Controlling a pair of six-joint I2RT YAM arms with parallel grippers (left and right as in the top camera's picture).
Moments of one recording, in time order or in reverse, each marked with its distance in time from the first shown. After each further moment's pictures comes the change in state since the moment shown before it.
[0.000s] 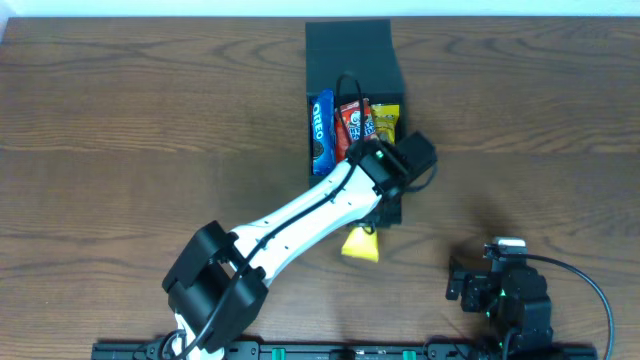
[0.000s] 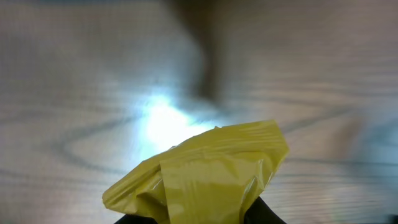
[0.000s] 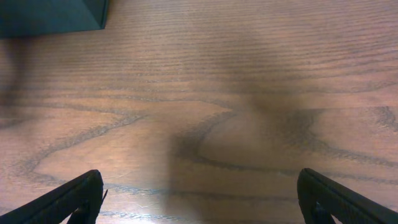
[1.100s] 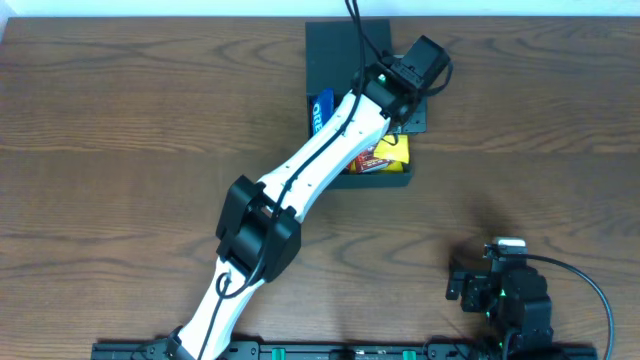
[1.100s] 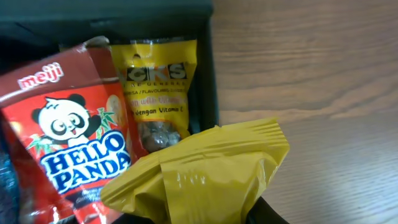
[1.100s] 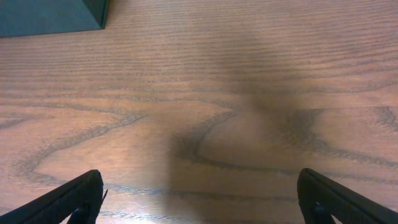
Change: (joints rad) left arm 0.172 0.389 0.613 0.114 -0.022 0.192; right arm 0.000 0.000 0.000 0.000 0.000 0.000
